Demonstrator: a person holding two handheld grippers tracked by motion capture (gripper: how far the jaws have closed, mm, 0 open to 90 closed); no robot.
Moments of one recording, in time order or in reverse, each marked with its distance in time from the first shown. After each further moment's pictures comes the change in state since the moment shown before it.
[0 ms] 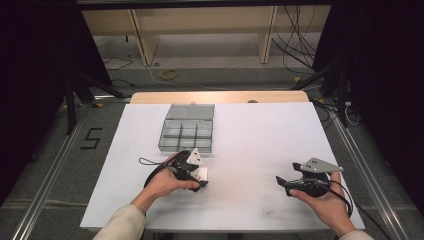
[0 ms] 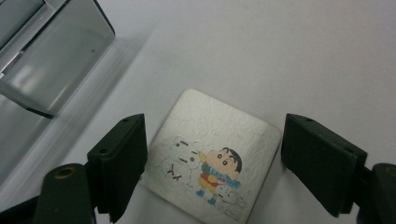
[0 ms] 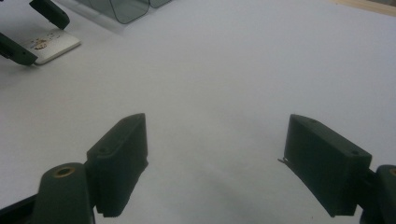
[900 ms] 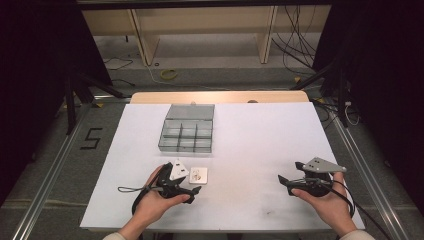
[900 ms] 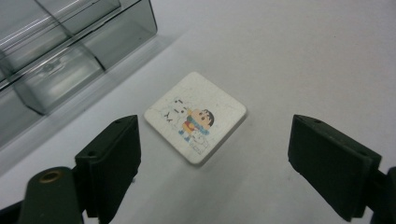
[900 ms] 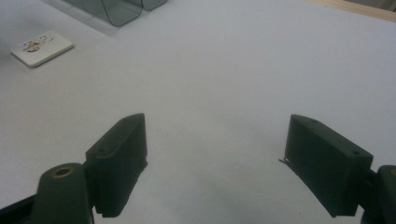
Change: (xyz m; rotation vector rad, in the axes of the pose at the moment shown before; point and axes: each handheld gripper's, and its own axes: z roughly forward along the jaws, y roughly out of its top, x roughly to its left) left arm -0.042 -0.026 -0.046 -0.148 0.177 -0.185; right arm -0.004 0.000 -0.004 -0.008 -0.018 0.002
